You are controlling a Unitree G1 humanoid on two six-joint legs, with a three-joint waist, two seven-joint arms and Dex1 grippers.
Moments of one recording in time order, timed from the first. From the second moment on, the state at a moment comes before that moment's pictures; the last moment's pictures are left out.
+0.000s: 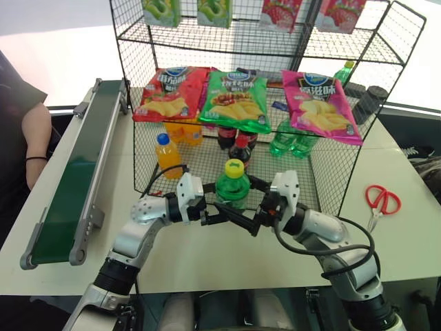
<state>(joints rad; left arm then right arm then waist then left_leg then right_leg) -0.28 0.34 -0.22 -0.02 -0.38 0.04 -1.05 -0.09 -0.37 0.17 -0.47 0.48 0.36 0.68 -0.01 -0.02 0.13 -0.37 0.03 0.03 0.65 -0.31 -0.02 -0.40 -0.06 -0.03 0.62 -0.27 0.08</state>
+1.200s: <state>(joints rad) -0.20 0.40 -0.13 -0.12 -0.38 0.11 -0.93 -0.06 -0.26 -0.09 -0.06 0.24 0.06 0.37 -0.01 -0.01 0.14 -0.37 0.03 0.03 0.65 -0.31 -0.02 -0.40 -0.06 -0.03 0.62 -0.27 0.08</state>
